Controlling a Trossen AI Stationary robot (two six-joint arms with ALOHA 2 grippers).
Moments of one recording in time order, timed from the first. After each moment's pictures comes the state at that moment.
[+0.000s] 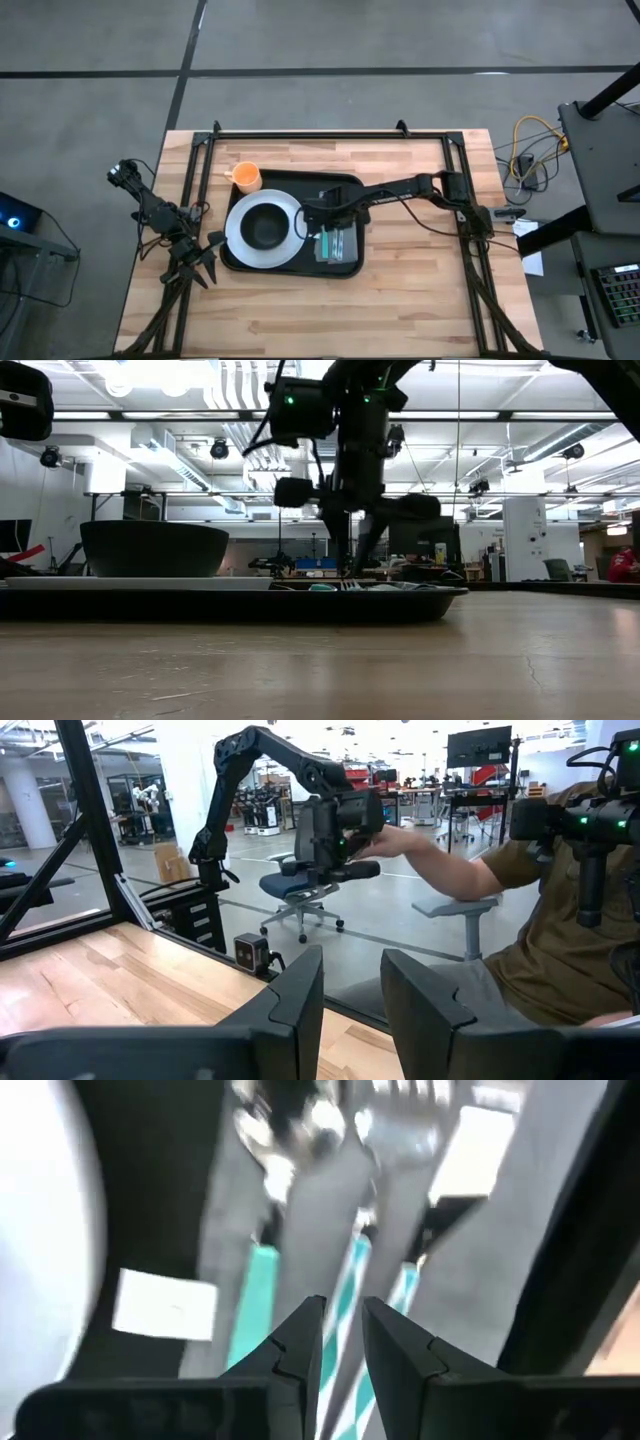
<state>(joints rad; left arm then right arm) -0.71 0.05 0.01 0.04 0.21 0.05 0.00 2.16 1.71 -1.00 0.06 1.41</state>
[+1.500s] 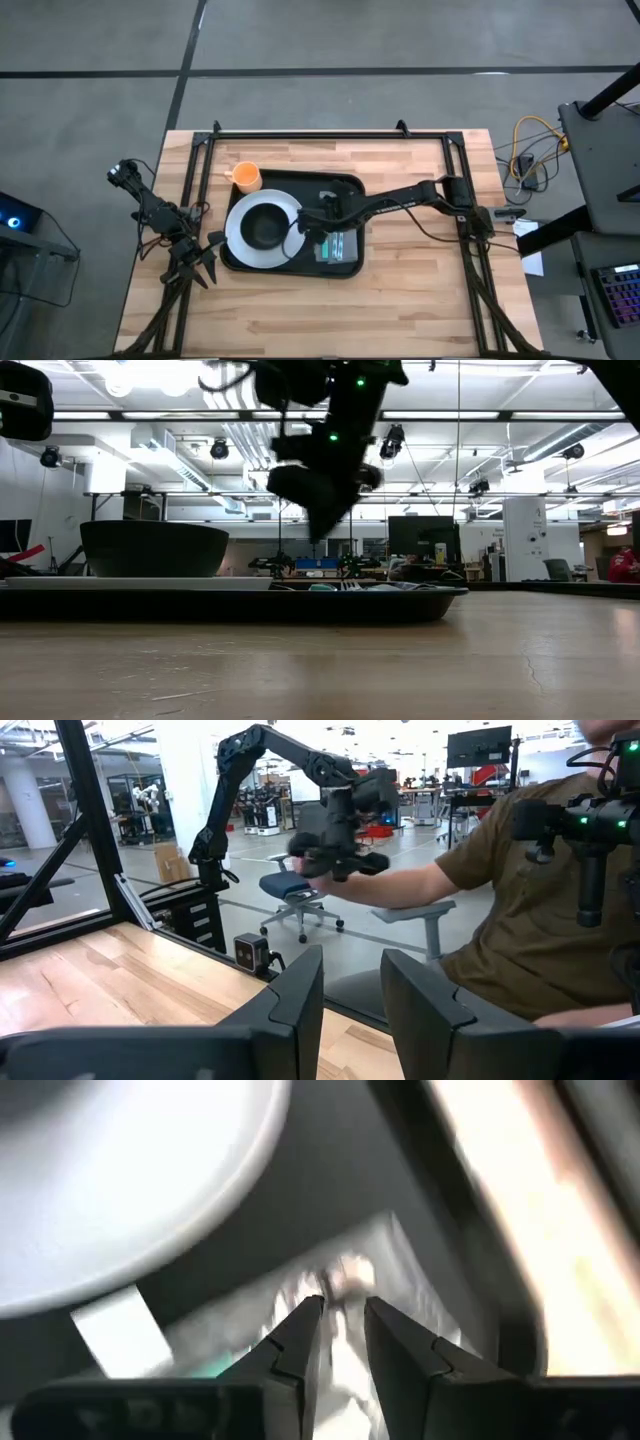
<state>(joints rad) -0.71 0.05 0.01 0.04 0.21 0.05 0.08 2.15 1.74 -0.87 0.54 0.50</state>
